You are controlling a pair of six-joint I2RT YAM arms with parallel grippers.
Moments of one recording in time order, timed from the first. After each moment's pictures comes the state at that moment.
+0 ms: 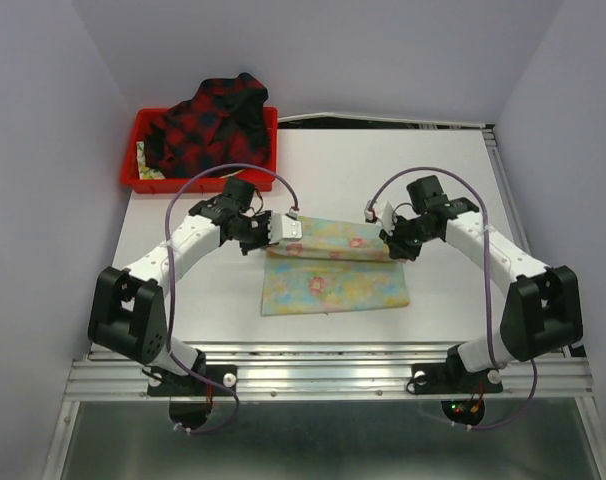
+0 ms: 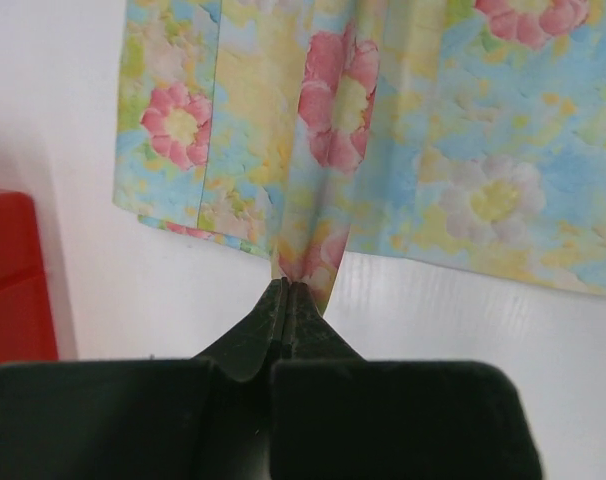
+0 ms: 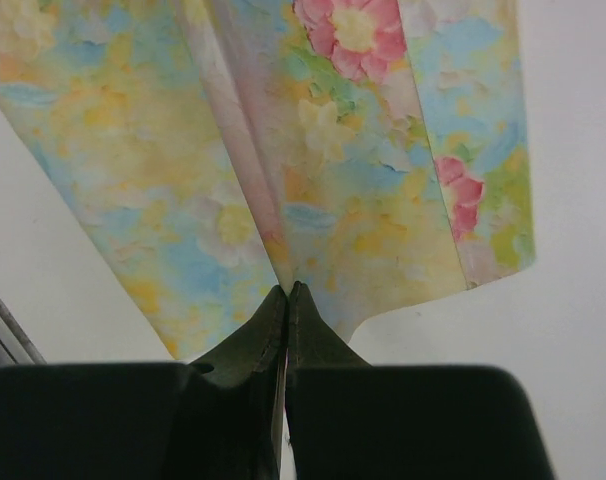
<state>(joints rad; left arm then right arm) -0.39 1.47 1.09 -0.66 0.42 1.07 0.27 1.45 1.12 -0.80 -0.38 -0.81</state>
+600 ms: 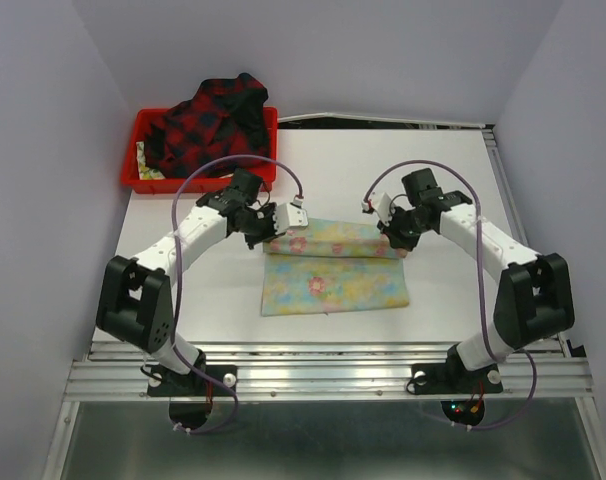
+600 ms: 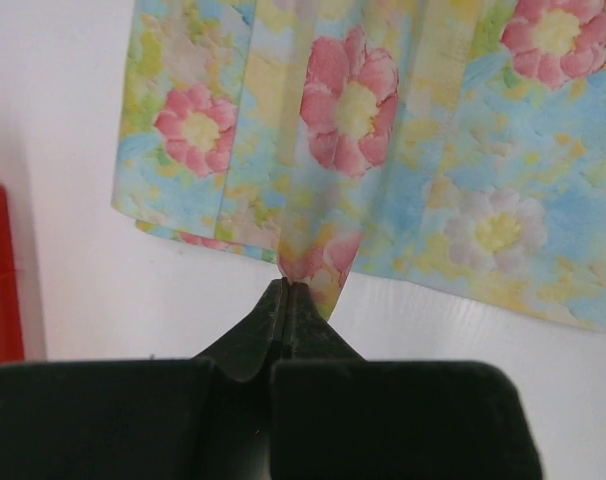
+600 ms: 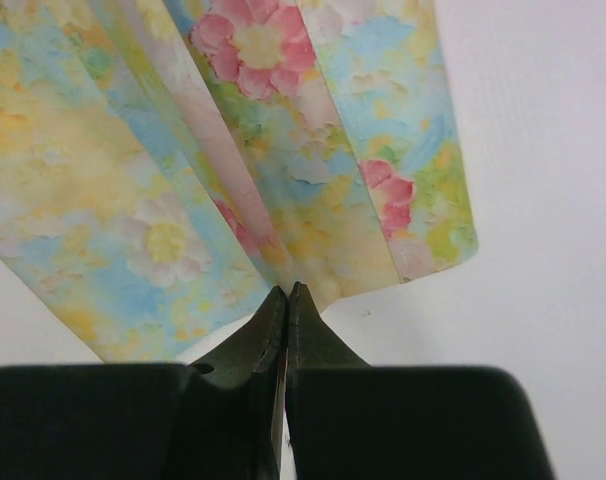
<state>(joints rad) -0.42 1.55 1.12 -0.65 0.39 0.95 0.30 1.55 1.12 -0.73 -0.32 -0.76</state>
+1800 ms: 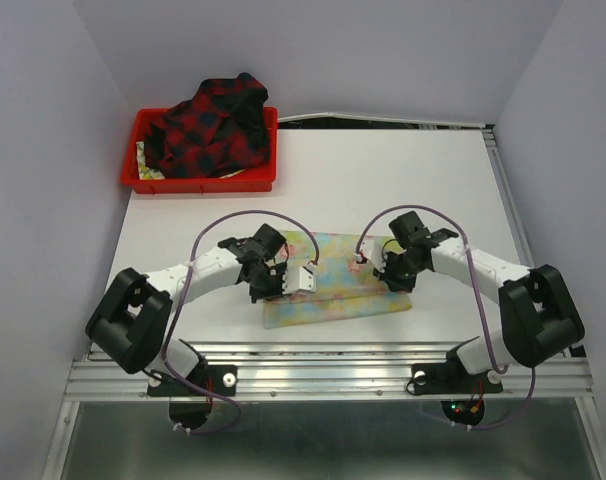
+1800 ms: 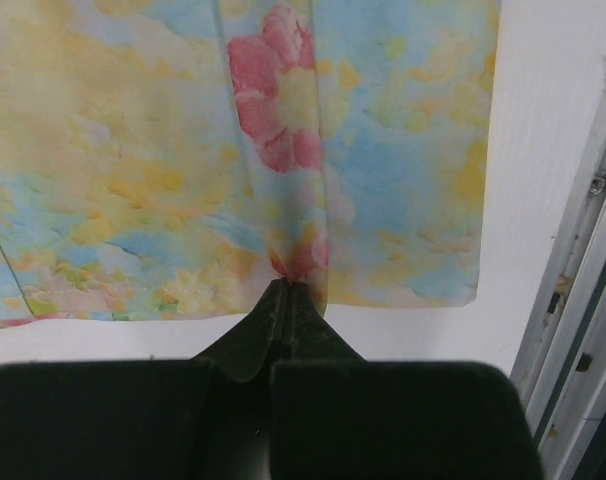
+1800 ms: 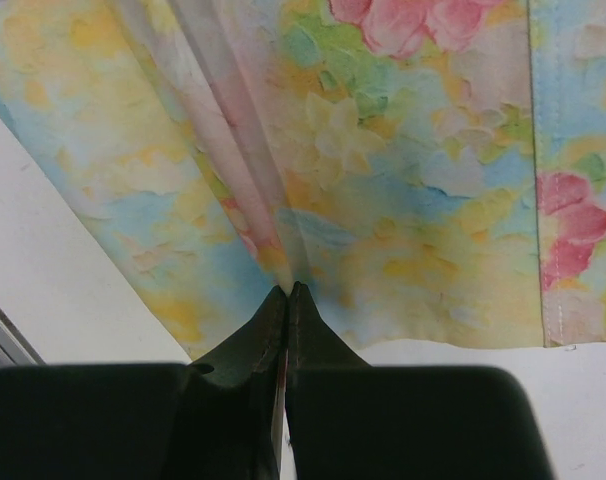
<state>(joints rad) -0.67 1.41 0.80 -0.67 0.30 0.89 0.42 1.43 0.80 -0.67 -0.26 -0.81</state>
